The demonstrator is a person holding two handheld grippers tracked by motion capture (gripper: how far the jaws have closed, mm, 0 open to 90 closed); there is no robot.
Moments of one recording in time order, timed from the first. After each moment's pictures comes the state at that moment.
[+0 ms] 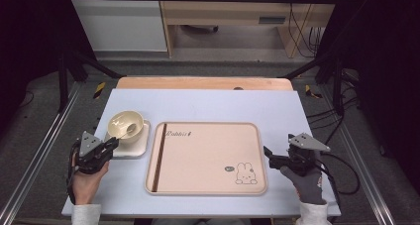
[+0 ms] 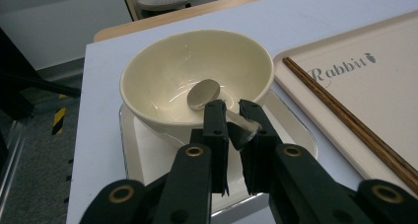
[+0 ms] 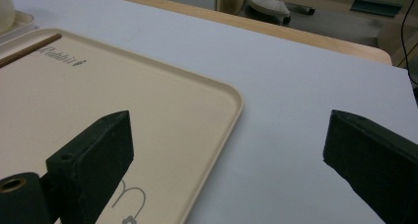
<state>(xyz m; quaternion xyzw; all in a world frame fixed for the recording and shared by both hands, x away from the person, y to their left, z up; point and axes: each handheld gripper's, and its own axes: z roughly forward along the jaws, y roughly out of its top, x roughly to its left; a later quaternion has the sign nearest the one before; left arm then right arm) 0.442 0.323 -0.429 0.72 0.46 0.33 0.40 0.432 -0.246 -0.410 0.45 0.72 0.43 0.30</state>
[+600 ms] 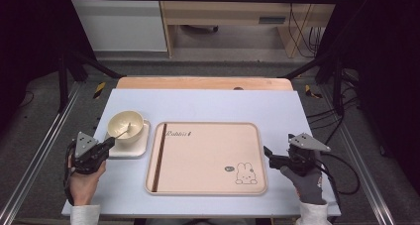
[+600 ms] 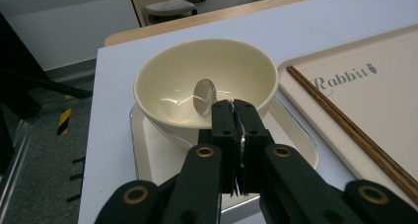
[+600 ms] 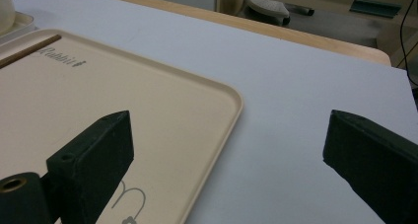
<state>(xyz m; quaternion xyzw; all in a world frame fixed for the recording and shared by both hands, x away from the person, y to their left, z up) 0.436 0.327 -0.422 0.71 0.47 0.34 0.40 0.431 -0.246 -0.409 0.45 0.72 0.43 0.30</state>
